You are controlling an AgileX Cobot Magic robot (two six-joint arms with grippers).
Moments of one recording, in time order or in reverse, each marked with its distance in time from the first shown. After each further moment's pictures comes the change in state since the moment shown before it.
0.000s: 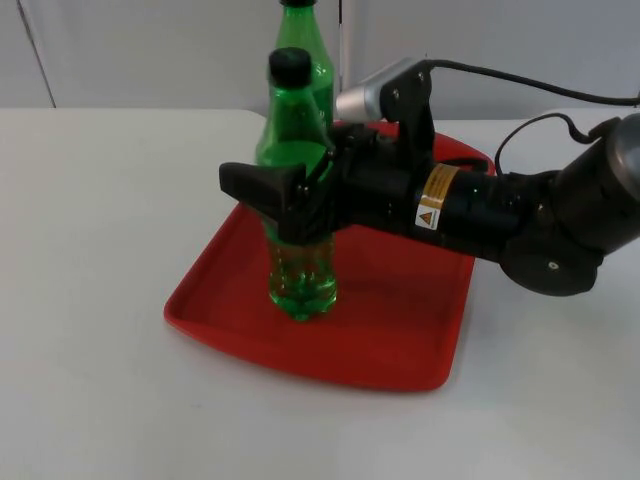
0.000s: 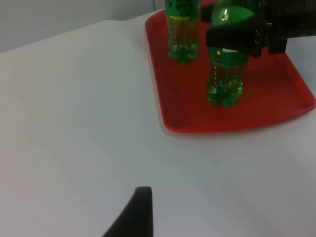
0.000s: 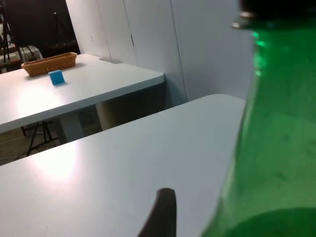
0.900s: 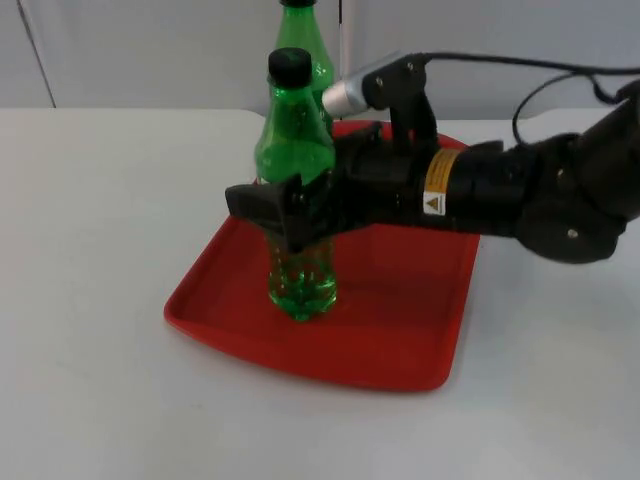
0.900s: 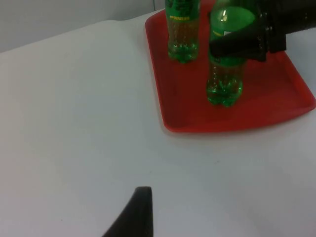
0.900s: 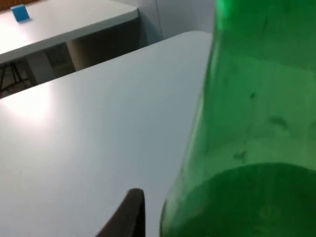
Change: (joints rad) right arm 0.000 -0.107 0.023 -0.058 0.296 0.067; left arm 0.000 0.000 0.000 0.000 0.000 0.000
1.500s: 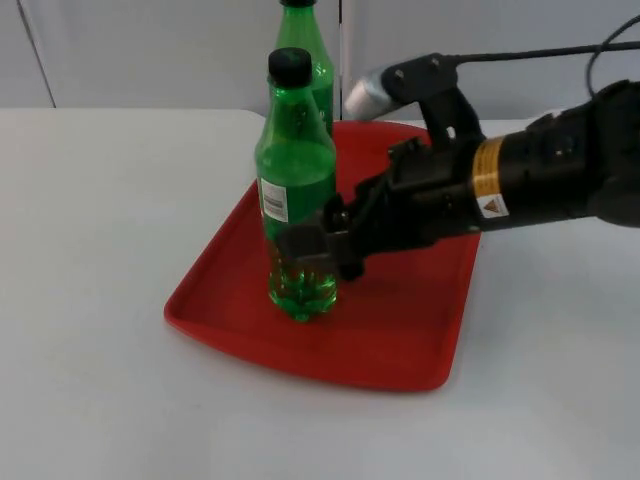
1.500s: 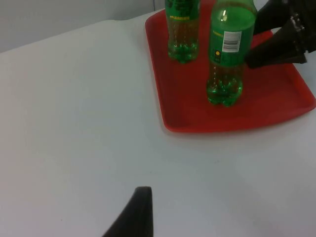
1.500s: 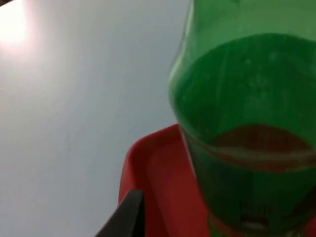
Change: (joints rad) right arm 0.000 -0.198 0.147 -0.233 0.301 0.280; left arm 0.000 0.000 0.000 0.000 0.000 0.000
